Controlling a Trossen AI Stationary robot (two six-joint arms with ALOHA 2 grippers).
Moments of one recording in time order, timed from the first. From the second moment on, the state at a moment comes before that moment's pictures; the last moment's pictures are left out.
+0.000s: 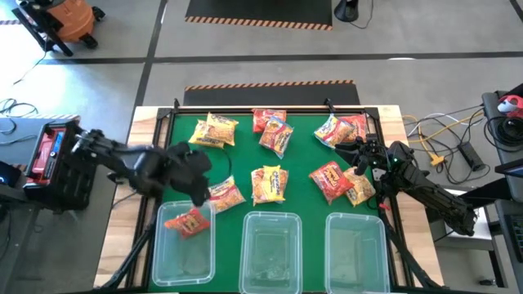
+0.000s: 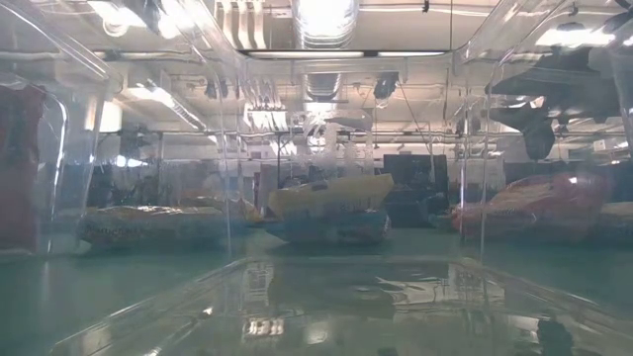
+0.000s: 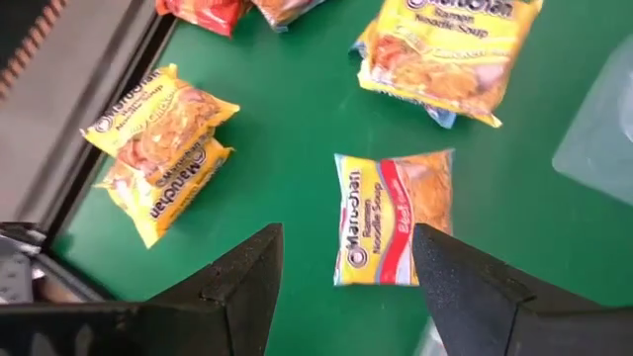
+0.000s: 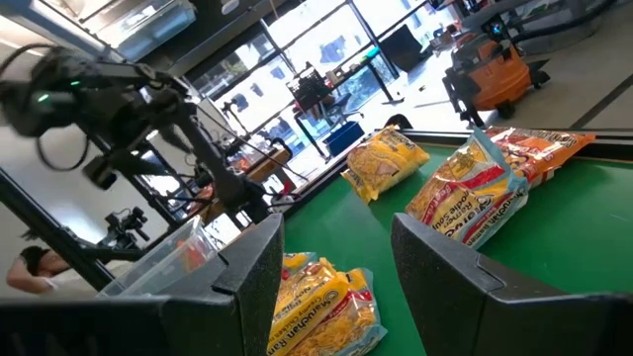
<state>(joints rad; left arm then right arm) -0.34 1.33 1.48 -1.45 -0.48 -0.74 -0.66 0.04 0.01 0.06 -0.39 0.63</state>
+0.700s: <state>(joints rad) -0.08 1.06 1.00 -0.88 -0.41 -0.58 -0.66 0.04 0.01 0.06 -0.39 0.63</state>
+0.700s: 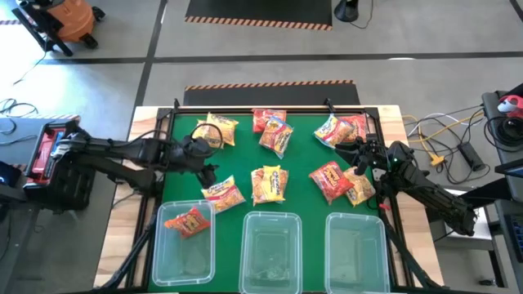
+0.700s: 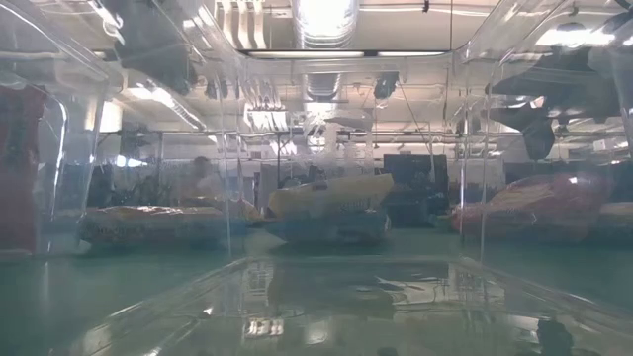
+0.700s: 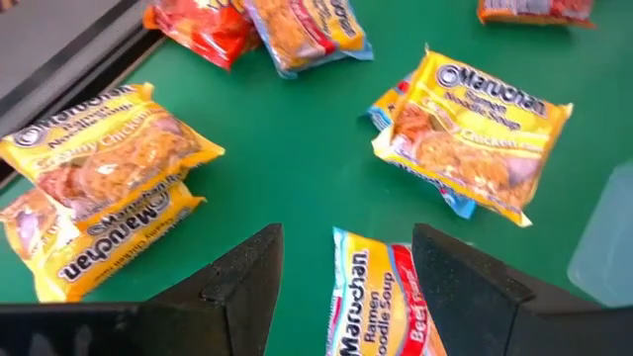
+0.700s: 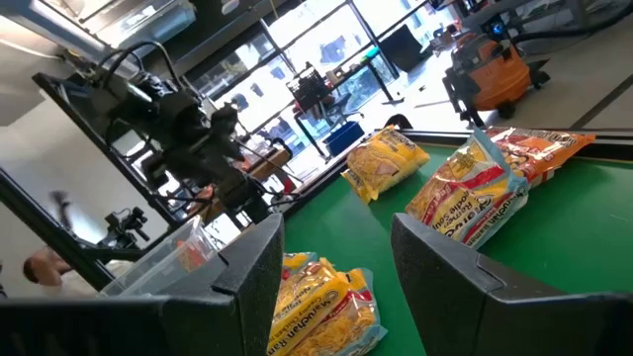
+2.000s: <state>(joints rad) 0.23 1.21 1.00 -0.41 -0.43 -0.79 -0.66 0.05 0.01 0.09 0.16 0.83</state>
